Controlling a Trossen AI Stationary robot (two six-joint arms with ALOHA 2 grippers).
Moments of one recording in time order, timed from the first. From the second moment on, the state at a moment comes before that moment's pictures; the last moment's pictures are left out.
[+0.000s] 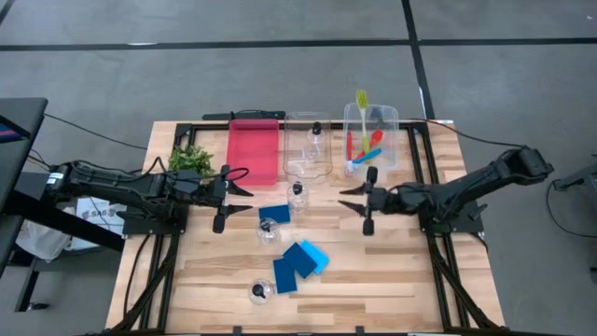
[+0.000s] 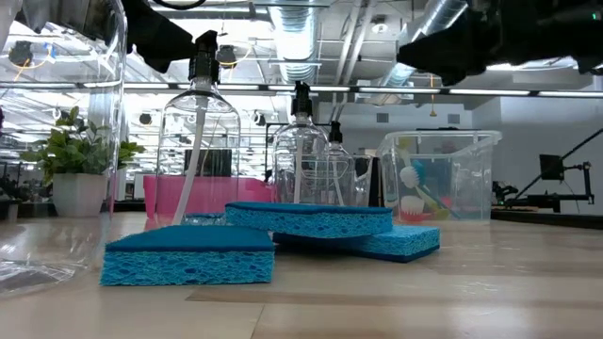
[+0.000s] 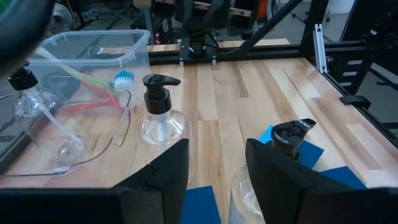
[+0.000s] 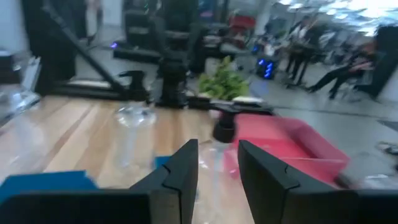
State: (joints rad) left arm -0.12 0.73 0.46 -0.02 -0.09 0.07; right arm 0.21 0.97 0.29 0.68 0.37 -0.15
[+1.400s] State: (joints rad) left arm -0.12 0.73 0.46 -0.01 -0.09 0.07; right arm -0.02 1.58 0.64 0.79 0.18 -0.04
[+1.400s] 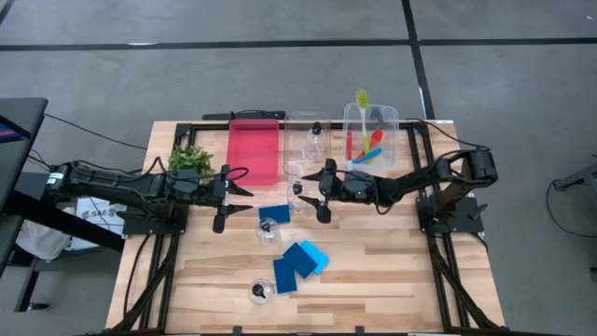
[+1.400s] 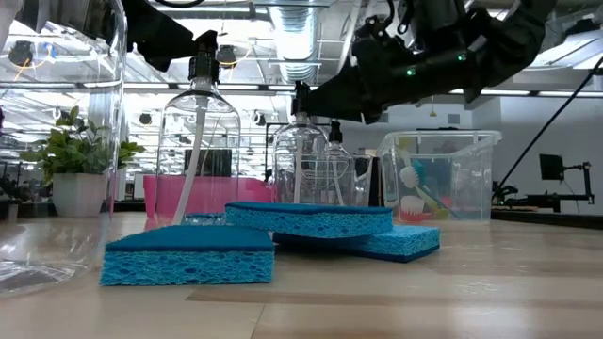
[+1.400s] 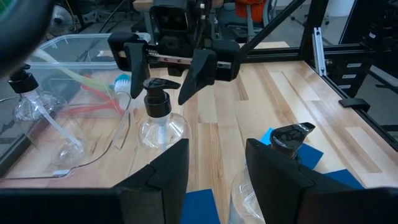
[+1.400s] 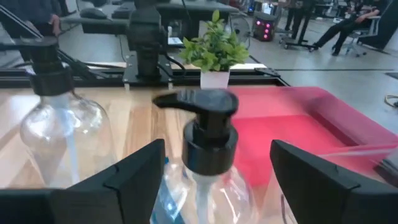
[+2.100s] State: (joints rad) left arm -0.12 0.73 0.46 -0.01 -0.09 0.07; right arm -0.08 1.58 0.65 0.86 0.05 -0.04
